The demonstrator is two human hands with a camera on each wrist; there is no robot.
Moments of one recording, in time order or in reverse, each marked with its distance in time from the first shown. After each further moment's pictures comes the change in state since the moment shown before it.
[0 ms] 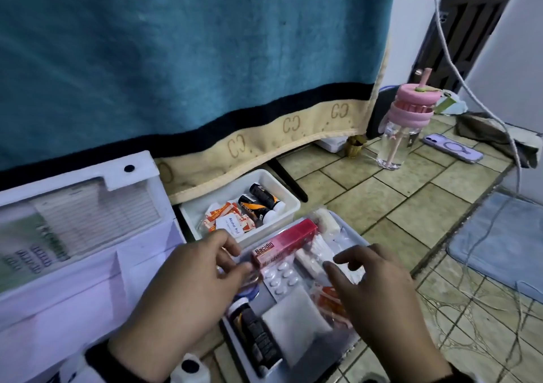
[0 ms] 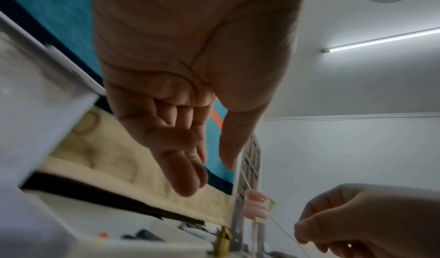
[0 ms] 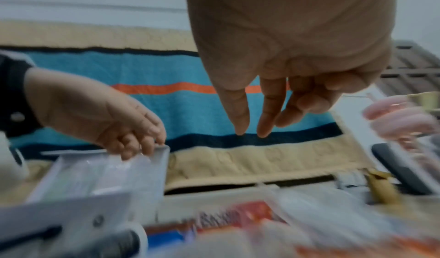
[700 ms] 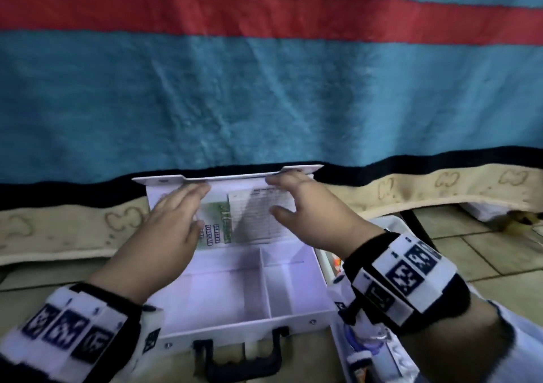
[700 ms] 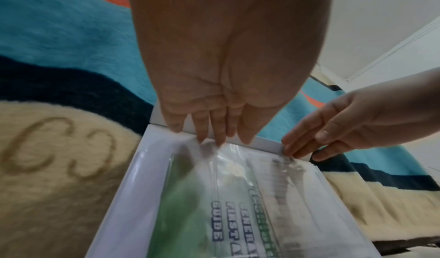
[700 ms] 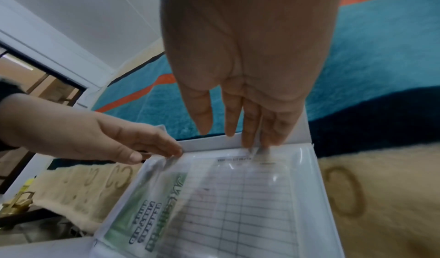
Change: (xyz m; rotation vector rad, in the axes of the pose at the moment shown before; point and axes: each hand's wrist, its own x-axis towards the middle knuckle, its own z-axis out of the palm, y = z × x) left_hand -0.023 -0.146 -0.151 0.441 0.365 -0.075; right_hand 0.065 -0.247 0.084 0.072 -0.512 -0.937
